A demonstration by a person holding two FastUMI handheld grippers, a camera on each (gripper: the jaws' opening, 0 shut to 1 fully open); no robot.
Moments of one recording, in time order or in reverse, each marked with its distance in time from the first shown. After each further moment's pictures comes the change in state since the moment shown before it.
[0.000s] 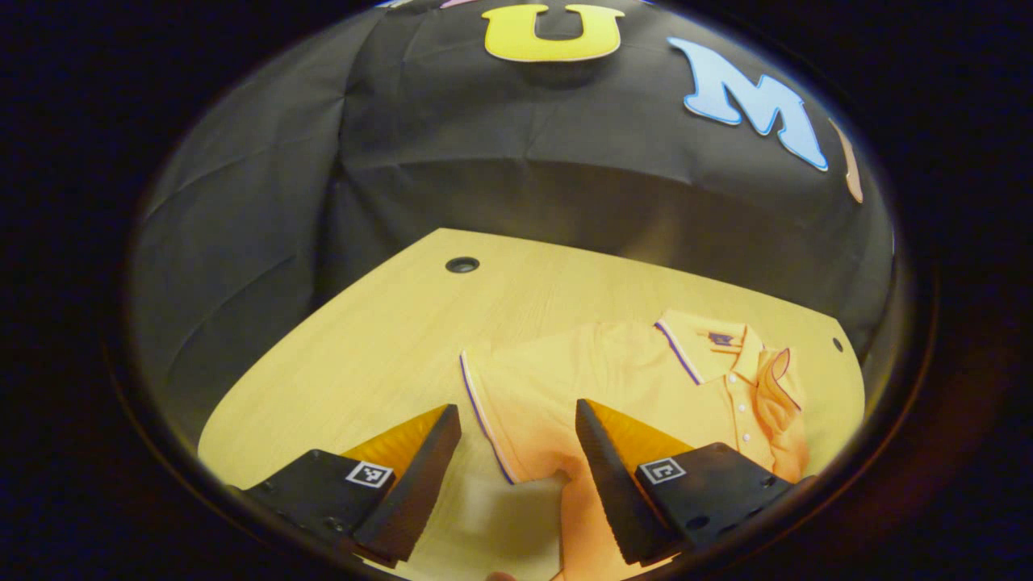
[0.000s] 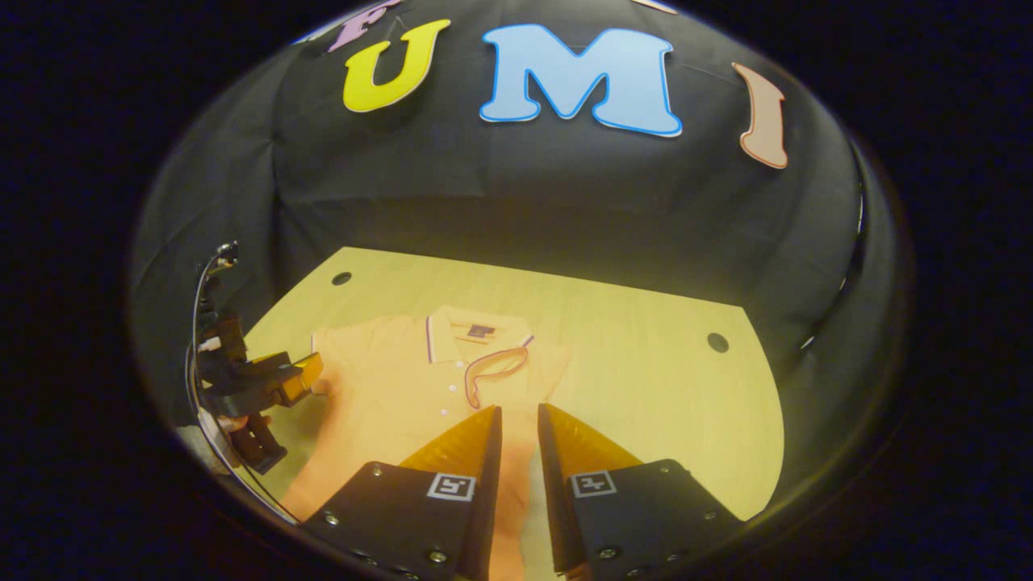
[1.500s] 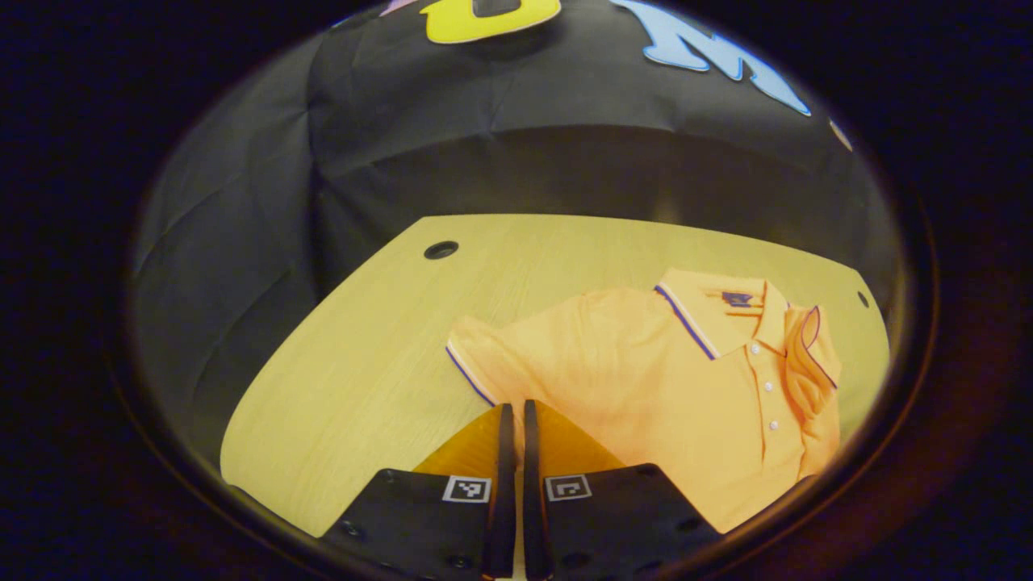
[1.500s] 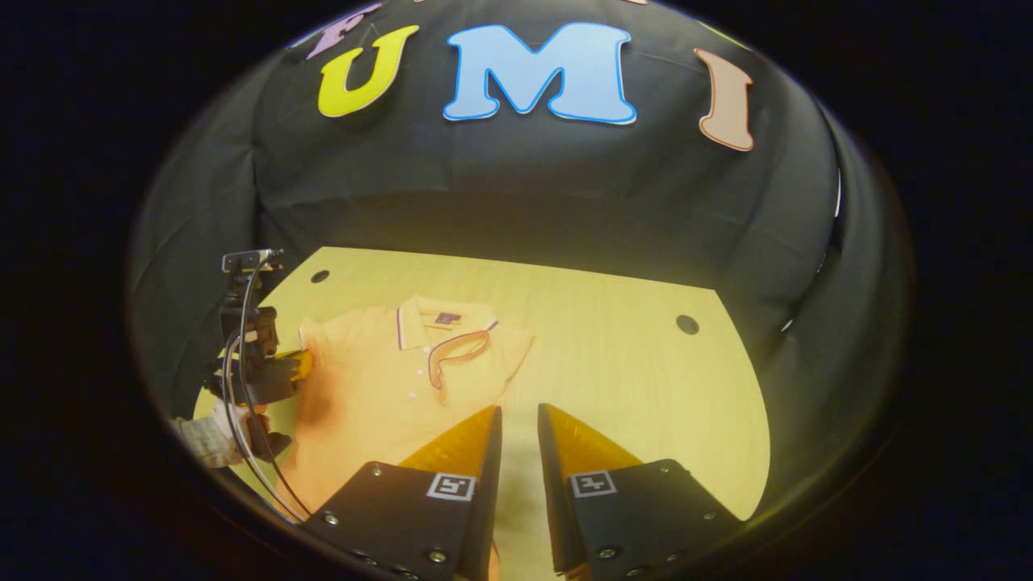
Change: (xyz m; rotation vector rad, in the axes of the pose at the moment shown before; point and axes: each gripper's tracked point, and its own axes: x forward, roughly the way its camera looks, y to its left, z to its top) left arm 0.017 -0.045 0.001 0.159 0.026 0.050; right arm -0.018 -0.040 -0.020 0.044 0.015 -0.044
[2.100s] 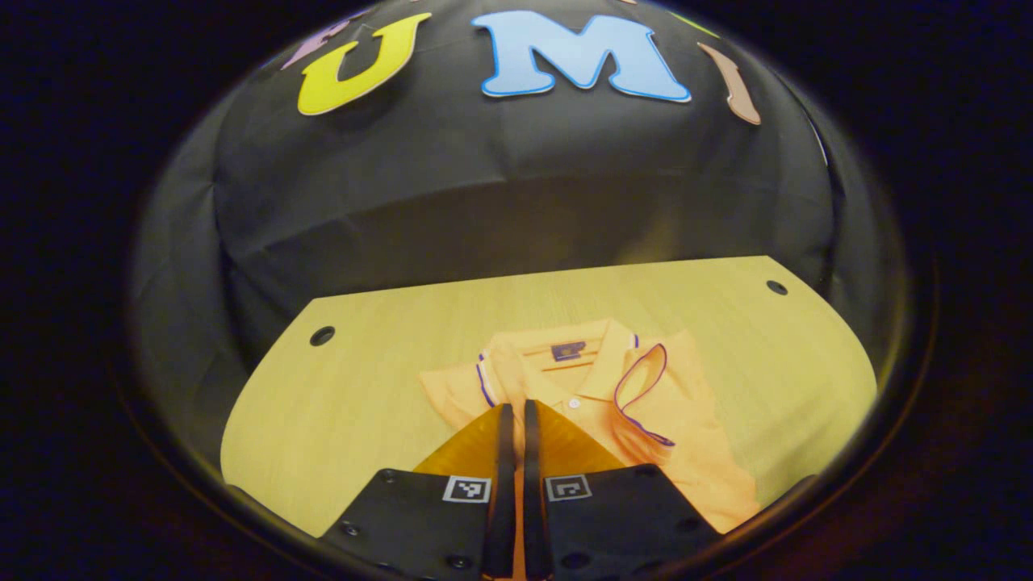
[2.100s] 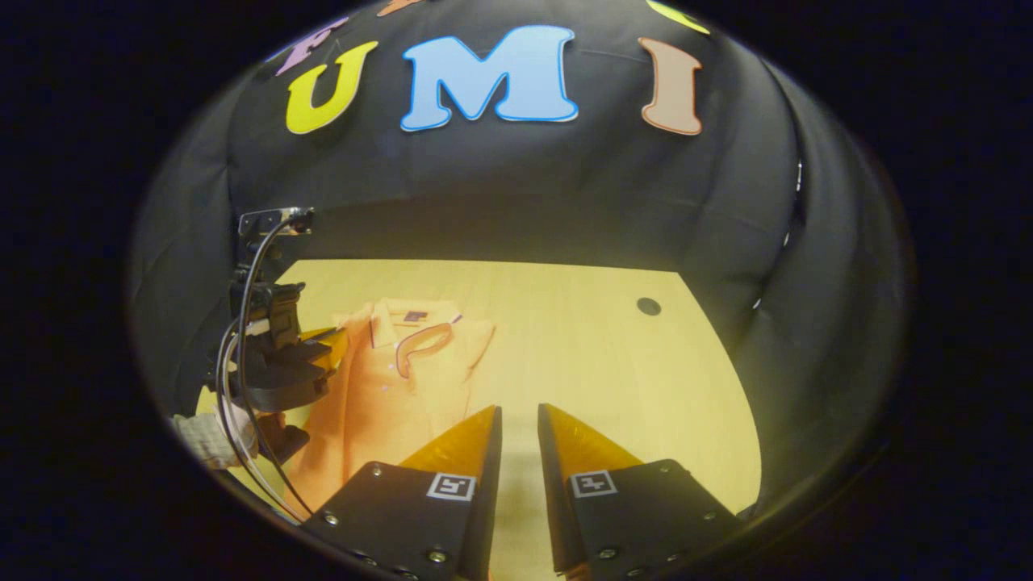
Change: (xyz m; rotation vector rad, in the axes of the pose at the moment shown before) left arm -0.050 -0.167 0.042 0.176 -0.111 -0.259; right arm -0.034 -0.048 -0.024 0.094 -0.008 -0.089
